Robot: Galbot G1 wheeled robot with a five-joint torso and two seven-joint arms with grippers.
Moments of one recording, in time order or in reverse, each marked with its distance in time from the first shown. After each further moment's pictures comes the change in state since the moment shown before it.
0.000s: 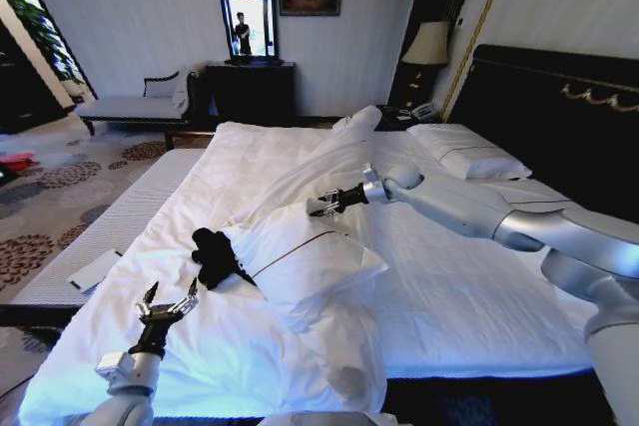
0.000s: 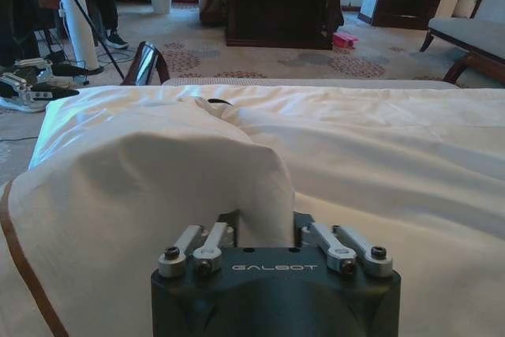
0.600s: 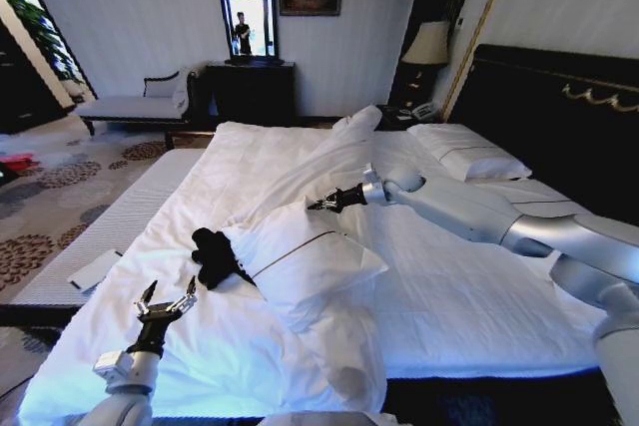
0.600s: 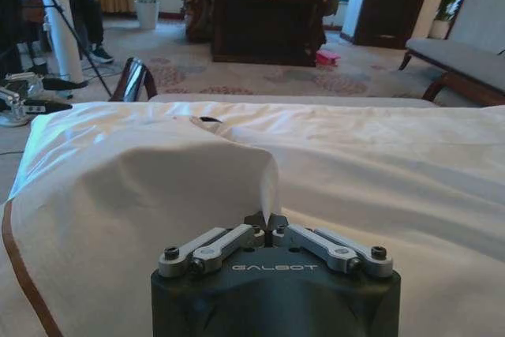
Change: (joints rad) left arm 0.006 0.001 -0.016 -0.002 -0.010 -0.003 -0.002; right arm -0.024 -0.062 0.050 0.100 0.008 -0.004 0.081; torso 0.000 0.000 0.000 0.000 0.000
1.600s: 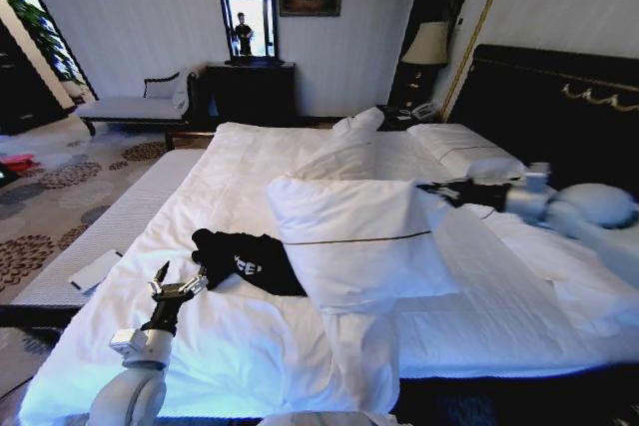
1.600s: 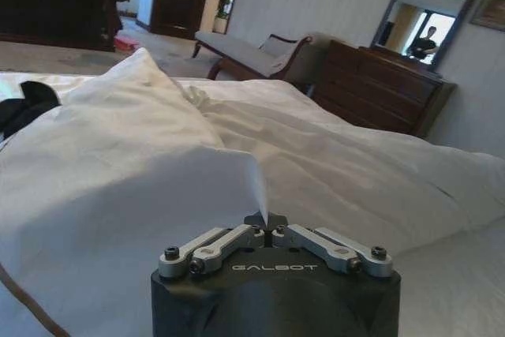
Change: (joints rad) left arm -0.047 -0.002 0.028 -0.044 0.016 0.027 -0.025; right arm -0.982 -0.740 1.064 0.376 -0.035 0.055 0.173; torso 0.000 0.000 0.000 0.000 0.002
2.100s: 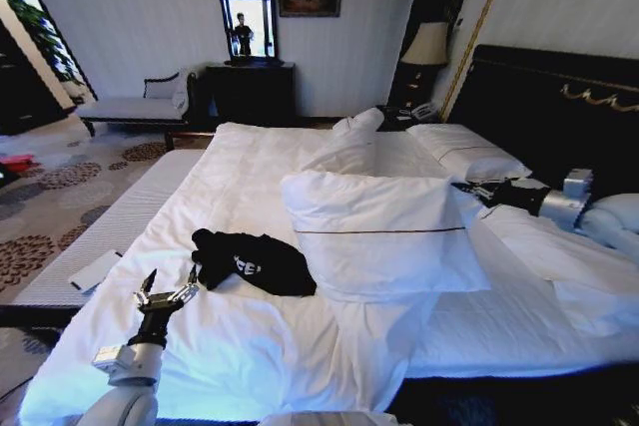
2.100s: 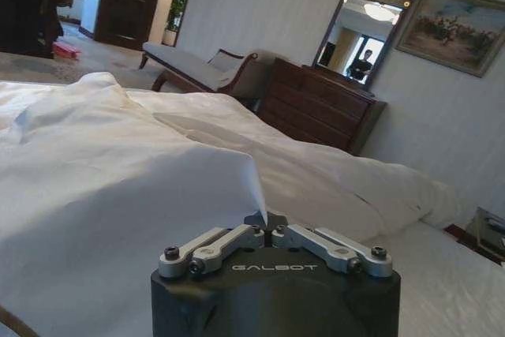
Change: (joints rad) left arm 0.023 -0.030 -0.016 -0.036 0.017 -0.010 0.001; right arm 0.019 -0.005 0.029 -0.142 0.018 0.072 0.013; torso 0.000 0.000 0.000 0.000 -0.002
